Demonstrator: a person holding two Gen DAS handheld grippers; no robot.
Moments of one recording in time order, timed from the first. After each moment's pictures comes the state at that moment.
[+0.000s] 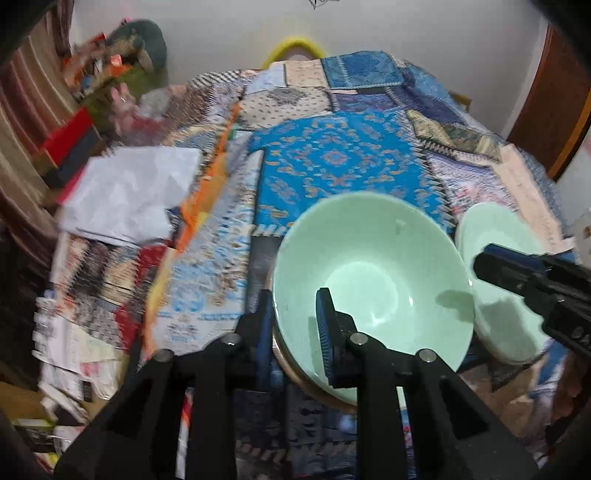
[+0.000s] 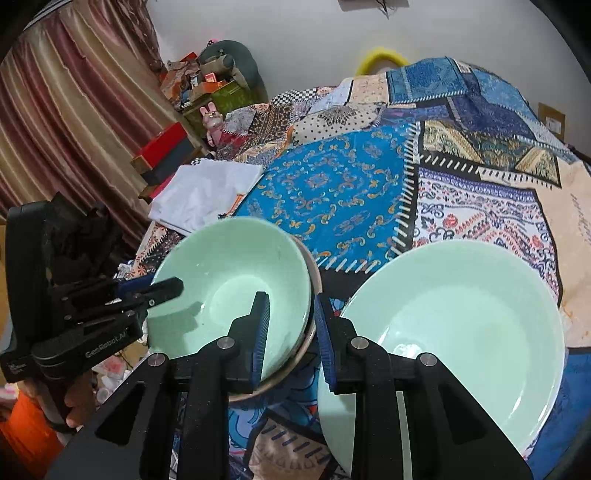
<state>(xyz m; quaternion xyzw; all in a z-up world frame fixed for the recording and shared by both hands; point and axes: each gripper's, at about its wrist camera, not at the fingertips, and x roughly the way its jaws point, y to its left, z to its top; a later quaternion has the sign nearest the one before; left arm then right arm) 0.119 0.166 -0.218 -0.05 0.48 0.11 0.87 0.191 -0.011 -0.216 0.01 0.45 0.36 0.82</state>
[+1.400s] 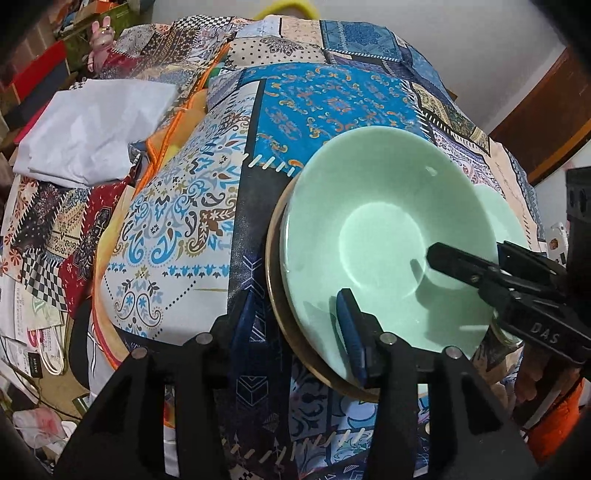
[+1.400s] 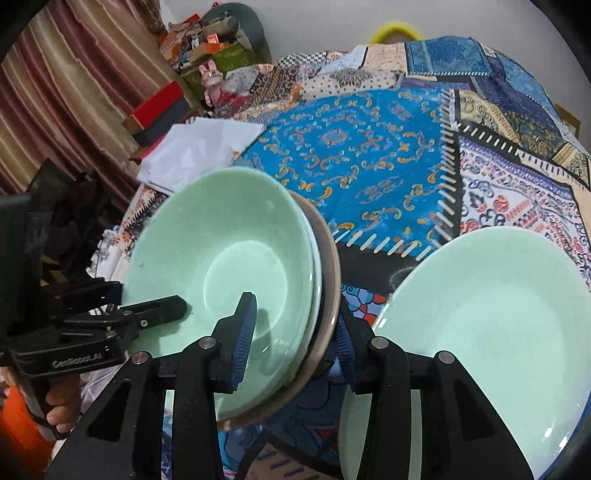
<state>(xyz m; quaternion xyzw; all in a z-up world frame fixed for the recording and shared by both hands) 0.116 0.204 -0.270 -0.17 0.53 0.03 0.83 0.198 0.029 -0.255 -0.05 0.50 0.36 0.79</state>
